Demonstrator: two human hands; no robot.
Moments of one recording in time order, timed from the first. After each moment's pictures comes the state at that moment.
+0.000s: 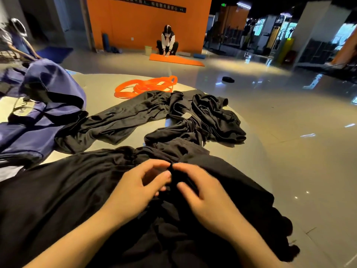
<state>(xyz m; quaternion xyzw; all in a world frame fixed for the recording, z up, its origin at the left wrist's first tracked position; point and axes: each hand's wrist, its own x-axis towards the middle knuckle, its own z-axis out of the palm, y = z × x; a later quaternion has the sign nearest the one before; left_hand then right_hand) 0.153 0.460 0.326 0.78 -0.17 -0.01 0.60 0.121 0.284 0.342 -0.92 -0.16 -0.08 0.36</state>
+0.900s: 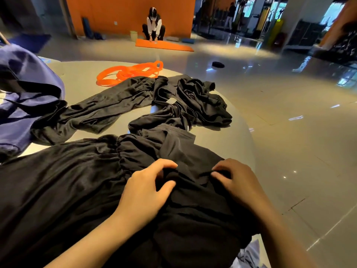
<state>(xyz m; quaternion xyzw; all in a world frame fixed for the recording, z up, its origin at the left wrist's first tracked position) 0.123 0.416 0.318 0.89 -0.18 0.07 0.42 0.120 0.184 0.313 -0.97 0.00 -0.07 0.23</state>
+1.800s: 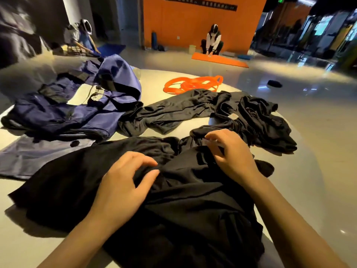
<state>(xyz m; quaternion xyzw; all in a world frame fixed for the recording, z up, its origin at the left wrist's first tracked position) 0.098 0.552 0.330 0.90 -0.05 0.23 0.37 0.217 0.310 0.343 -0.92 -0.25 -0.20 0.21</state>
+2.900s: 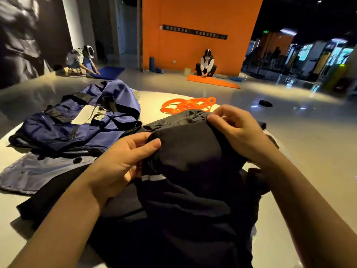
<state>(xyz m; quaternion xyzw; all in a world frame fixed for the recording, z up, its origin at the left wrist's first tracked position) 0.111 0.545 0.421 0.58 -0.06 -0.04 0.81 0.190 0.317 0.460 -0.87 -0.26 -0.14 0.40</state>
